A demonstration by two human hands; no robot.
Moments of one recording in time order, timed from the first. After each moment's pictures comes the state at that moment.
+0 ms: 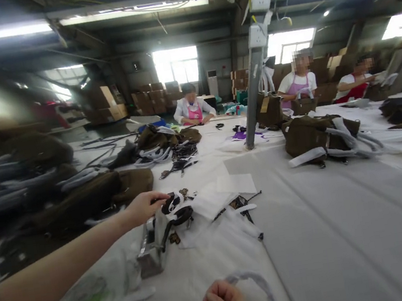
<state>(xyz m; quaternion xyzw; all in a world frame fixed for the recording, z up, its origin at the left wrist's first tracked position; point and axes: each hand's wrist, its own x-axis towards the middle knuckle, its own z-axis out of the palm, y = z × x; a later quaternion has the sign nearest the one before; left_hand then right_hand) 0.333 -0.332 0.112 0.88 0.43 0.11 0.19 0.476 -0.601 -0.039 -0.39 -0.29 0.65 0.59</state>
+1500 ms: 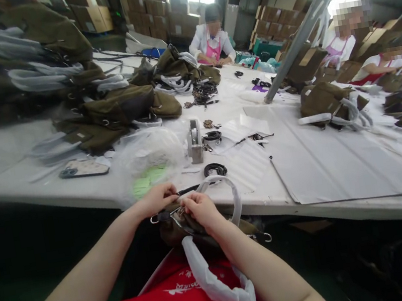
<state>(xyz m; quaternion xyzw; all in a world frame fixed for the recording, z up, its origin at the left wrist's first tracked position) 0.105 -0.517 -0.021 0.81 0.40 0.11 0.42 0.258 -0.621 -0.010 -0.56 -0.32 0.61 0.46</state>
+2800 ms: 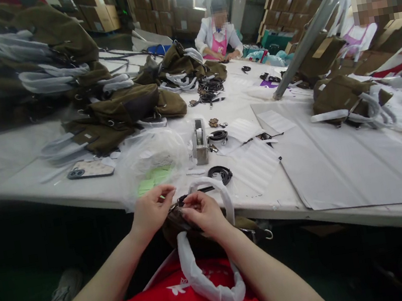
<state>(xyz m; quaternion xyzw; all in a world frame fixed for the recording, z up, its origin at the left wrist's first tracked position) 0.102 -0.556 0.008 0.76 0.50 0.31 0.29 0.261 -0.626 -0.005 -0.54 -0.42 0.53 0.50</state>
